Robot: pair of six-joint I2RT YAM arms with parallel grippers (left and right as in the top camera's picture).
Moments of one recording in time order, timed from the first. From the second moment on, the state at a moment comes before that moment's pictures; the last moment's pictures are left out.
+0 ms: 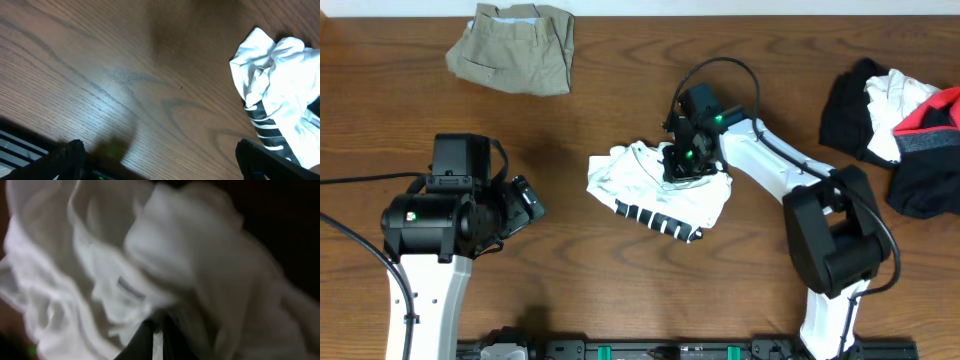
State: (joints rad) left arm -0.02 1.12 1.20 -1.36 -0.04 -0.58; right arm 0.46 2.04 1.40 -0.70 -0.41 0.27
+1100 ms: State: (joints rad) left arm -0.02 1.12 0.92 -1.06 0.29 -0.55; right arm 0.21 2.05 2.01 -1.22 0.14 0.37
